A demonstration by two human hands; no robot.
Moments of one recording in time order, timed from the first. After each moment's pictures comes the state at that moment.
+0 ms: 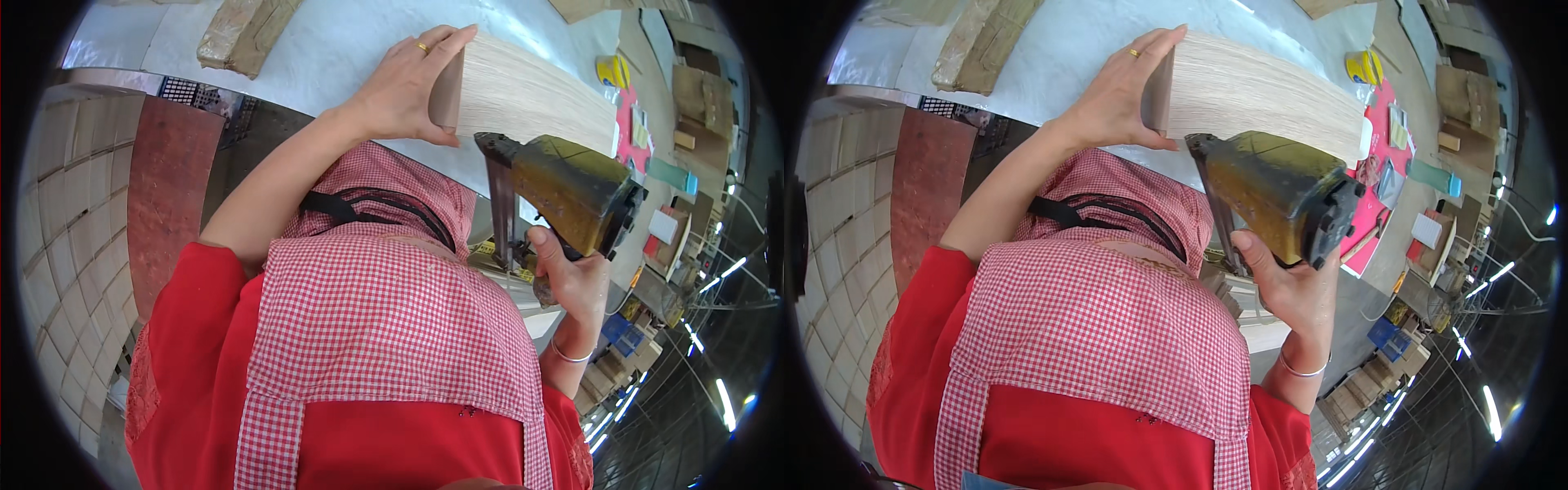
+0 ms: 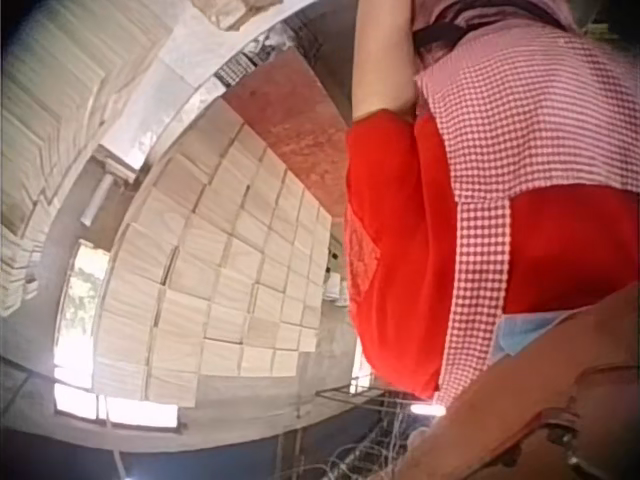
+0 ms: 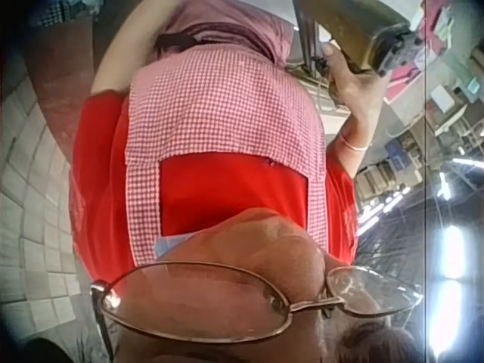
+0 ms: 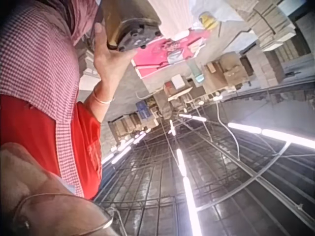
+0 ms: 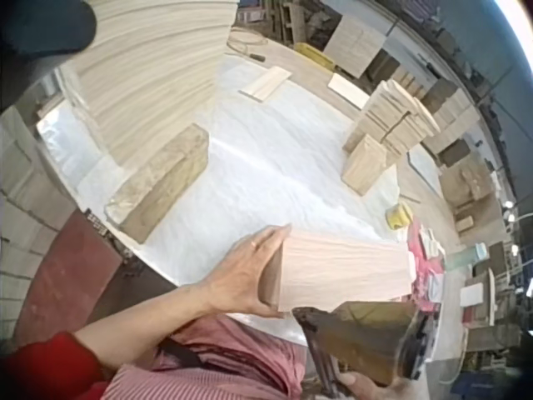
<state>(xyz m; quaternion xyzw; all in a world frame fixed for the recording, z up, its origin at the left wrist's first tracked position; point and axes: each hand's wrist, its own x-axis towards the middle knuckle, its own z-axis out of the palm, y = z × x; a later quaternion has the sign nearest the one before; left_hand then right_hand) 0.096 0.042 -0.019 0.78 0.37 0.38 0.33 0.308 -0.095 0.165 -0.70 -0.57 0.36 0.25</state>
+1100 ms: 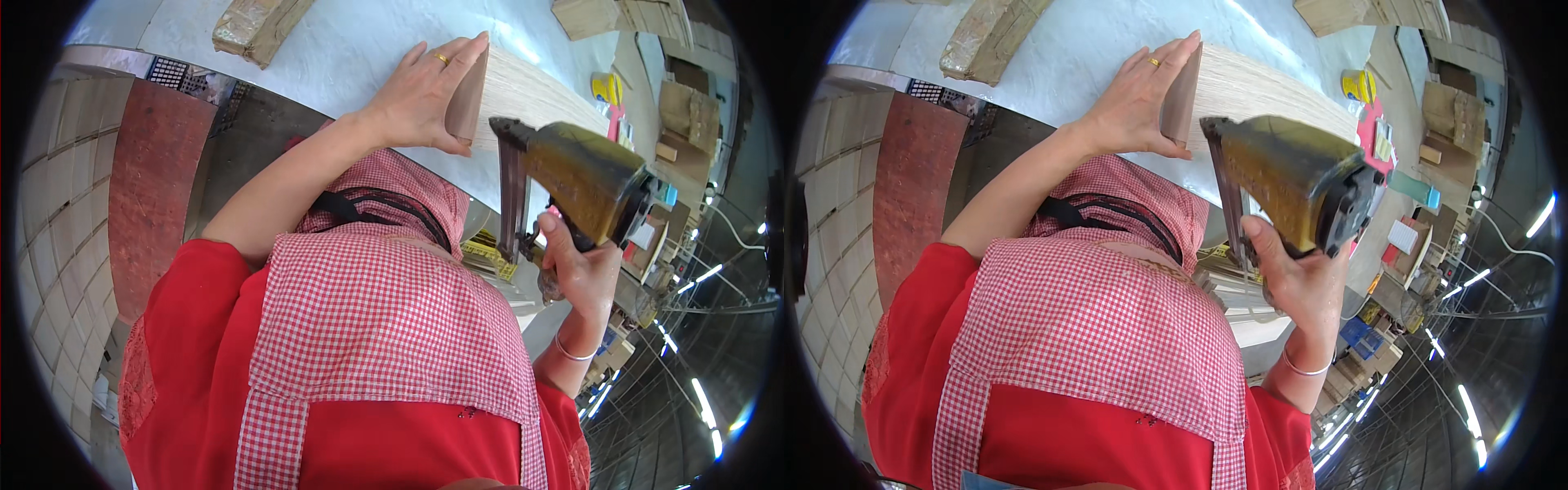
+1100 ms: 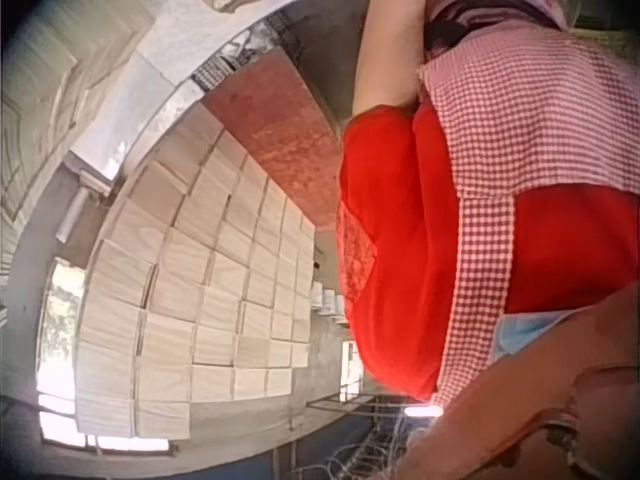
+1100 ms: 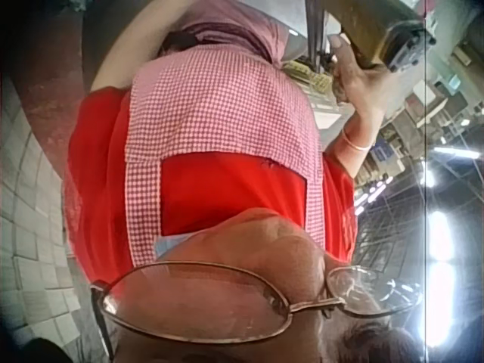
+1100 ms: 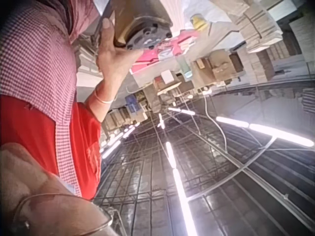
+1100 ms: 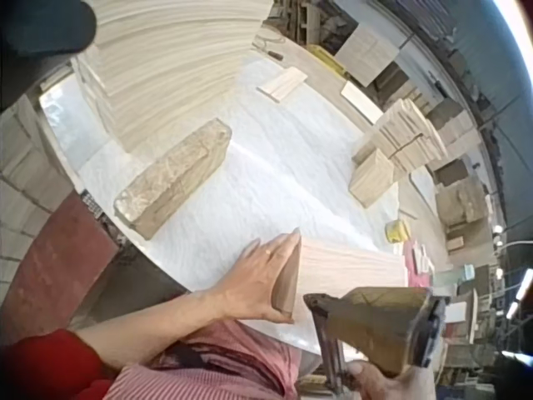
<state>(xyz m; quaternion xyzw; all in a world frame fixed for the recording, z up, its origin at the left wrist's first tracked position) 0.101 0.033 -0.027 0.76 0.40 0.41 0.30 0.273 -0.067 0.184 -0.73 -0.58 0.32 0.18</state>
